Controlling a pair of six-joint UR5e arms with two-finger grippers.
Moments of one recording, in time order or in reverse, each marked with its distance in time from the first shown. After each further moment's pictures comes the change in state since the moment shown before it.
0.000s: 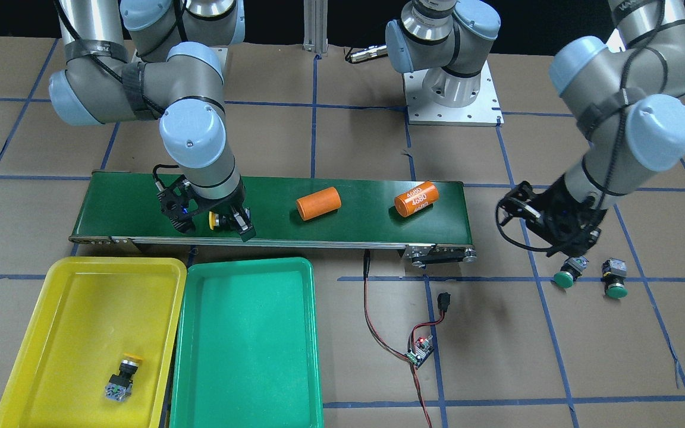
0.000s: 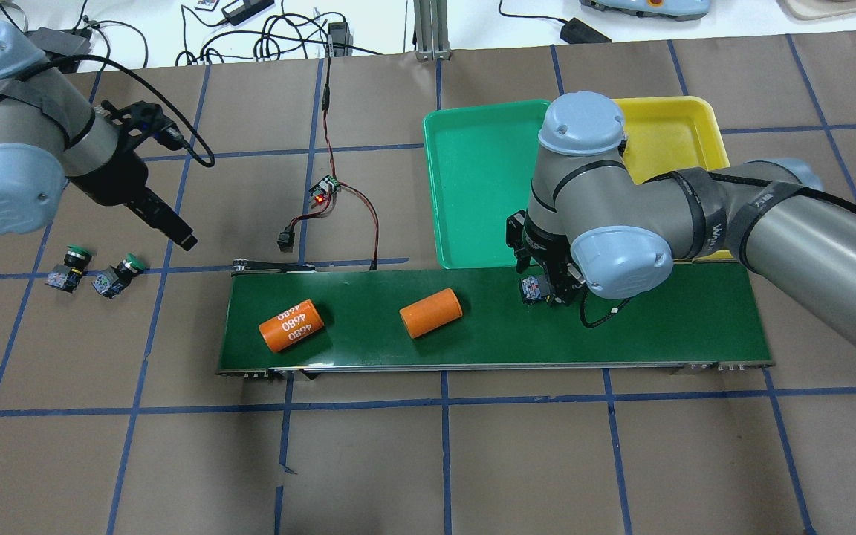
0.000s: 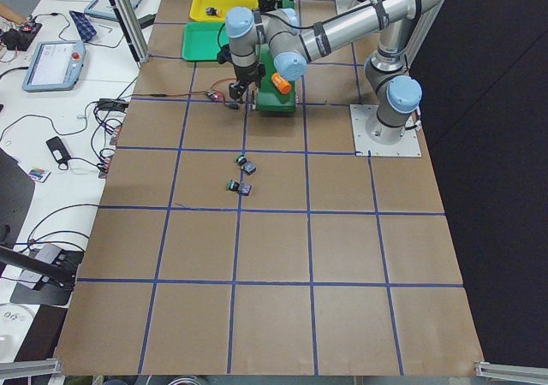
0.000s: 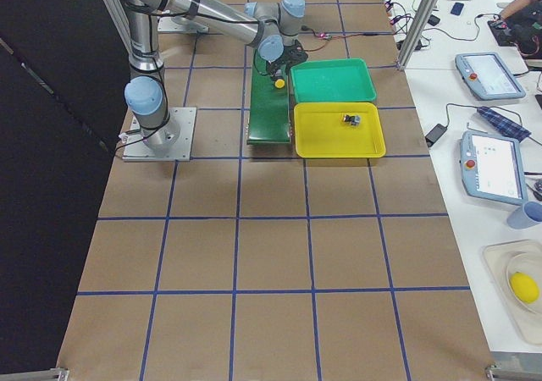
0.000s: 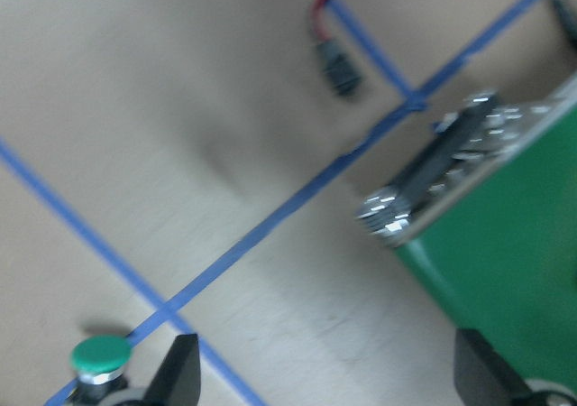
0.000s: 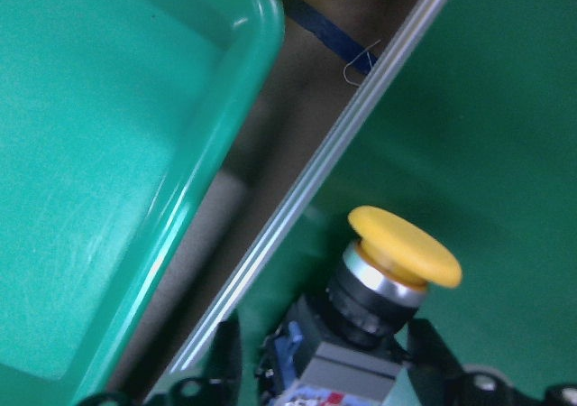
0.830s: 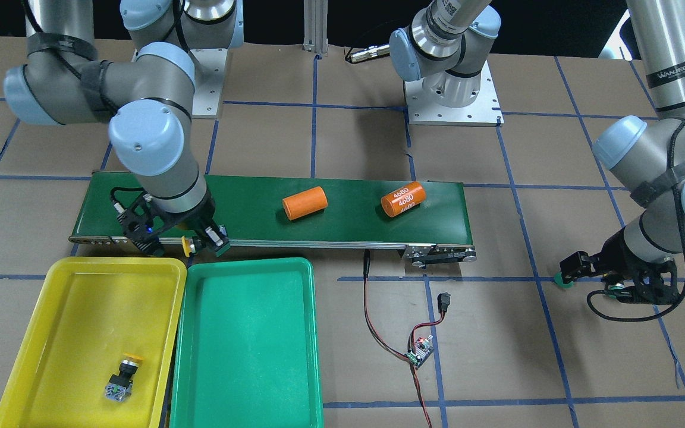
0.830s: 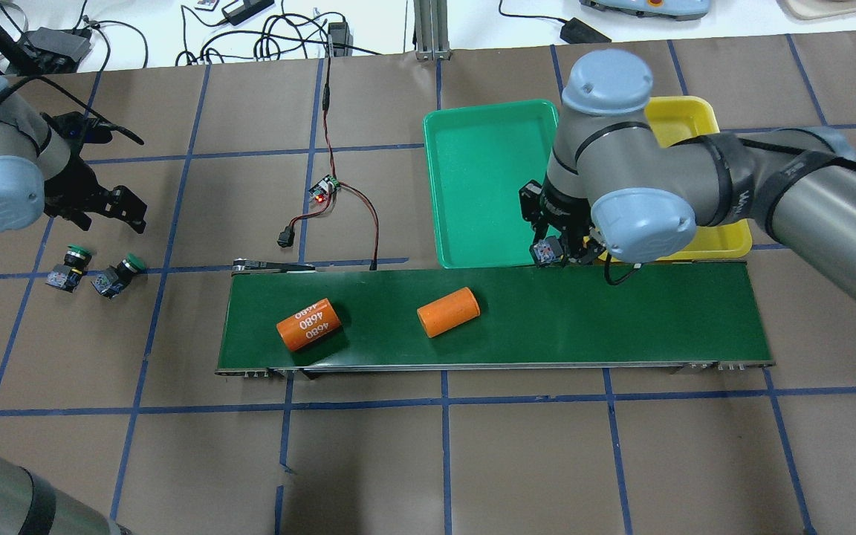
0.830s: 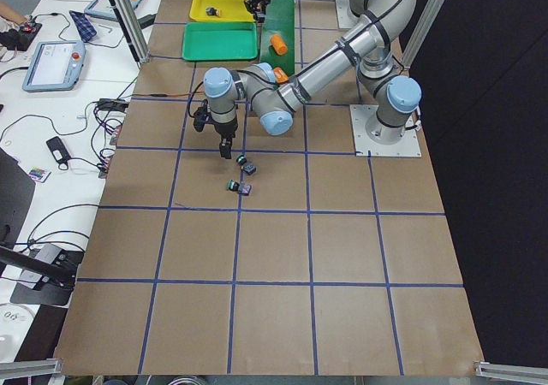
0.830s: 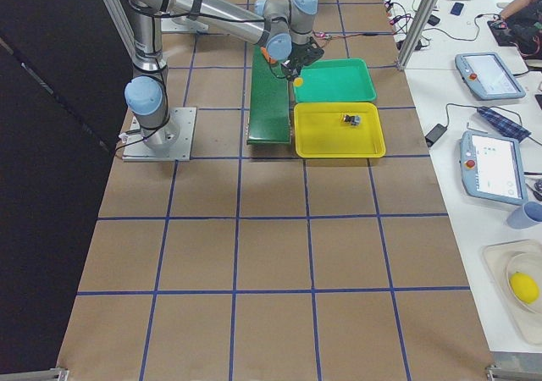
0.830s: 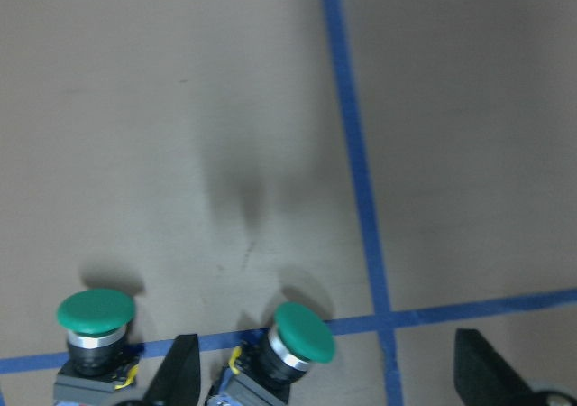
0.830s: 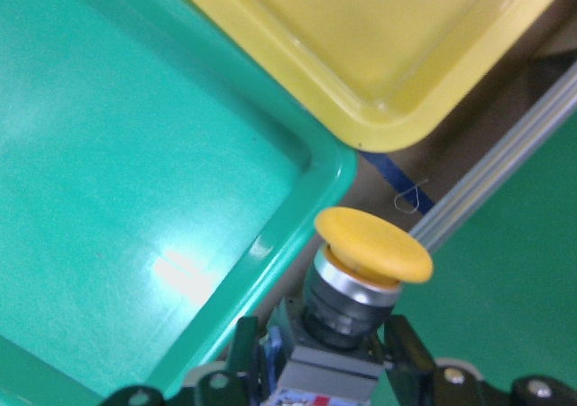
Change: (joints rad) left arm 0.128 -0.195 0.039 0.213 0.098 -0.450; right arm -0.121 0.027 -0.134 0.028 -0.006 -0.301
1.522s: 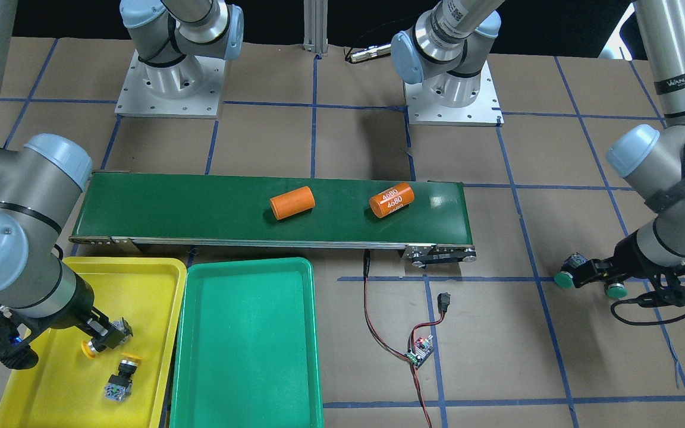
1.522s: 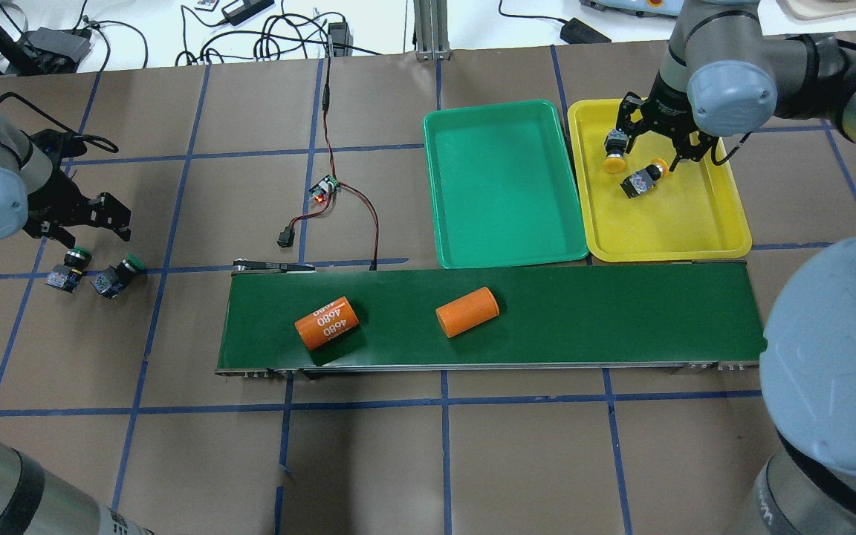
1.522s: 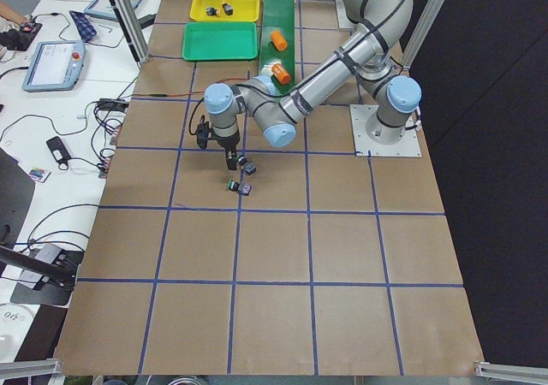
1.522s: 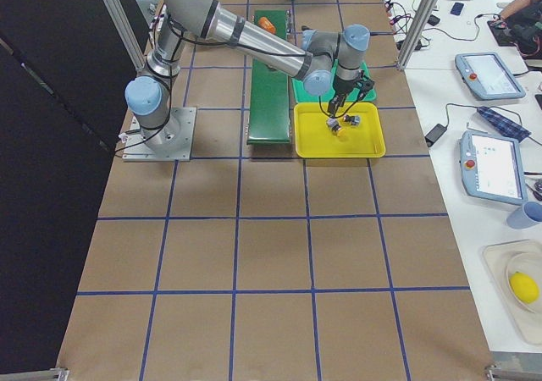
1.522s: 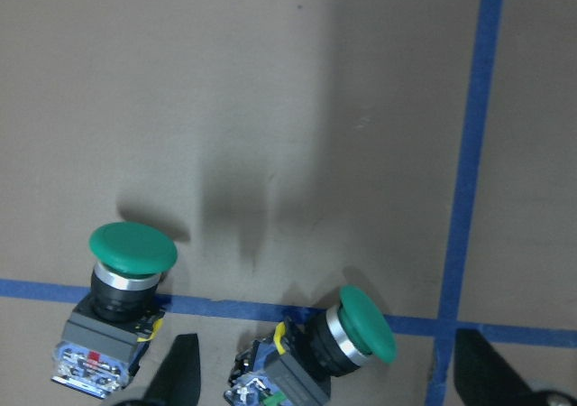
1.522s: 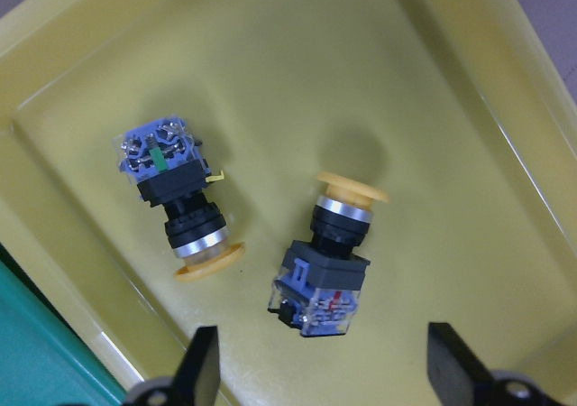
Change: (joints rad) left arm 0.049 -0.047 0.039 0.002 -0.010 -0.095; right arm -0.192 0.238 -0.287 0.010 -0.083 -0.375
